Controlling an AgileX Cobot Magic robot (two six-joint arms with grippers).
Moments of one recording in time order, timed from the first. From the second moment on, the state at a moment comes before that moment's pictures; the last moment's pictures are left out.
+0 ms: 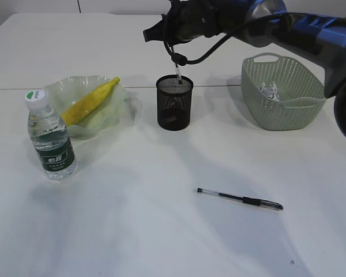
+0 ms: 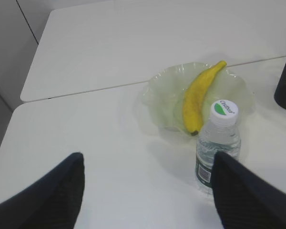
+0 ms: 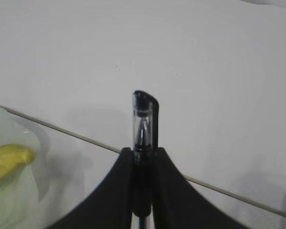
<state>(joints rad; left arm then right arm) -0.03 0.71 -0.60 0.06 0.37 0.01 0.41 2.42 -2.30 -0.31 0.48 0.22</state>
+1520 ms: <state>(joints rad) -0.03 0.71 -0.60 0.08 0.40 0.01 0.40 2.29 -1.80 -0.32 -0.14 0.22</state>
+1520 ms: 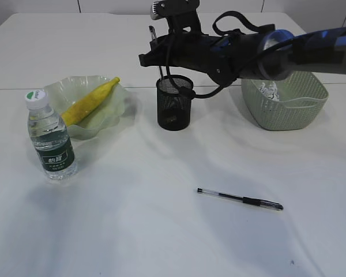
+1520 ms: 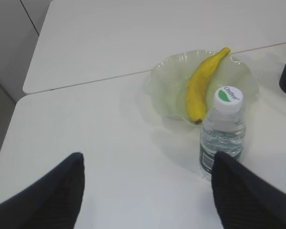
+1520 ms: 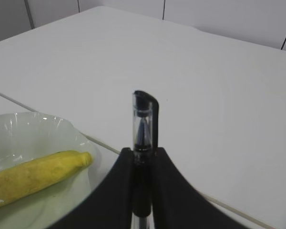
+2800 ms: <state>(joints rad) -0.03 0.71 -0.60 0.09 0.41 0.01 0.38 2.29 -1.75 -0.32 -0.22 0.22</state>
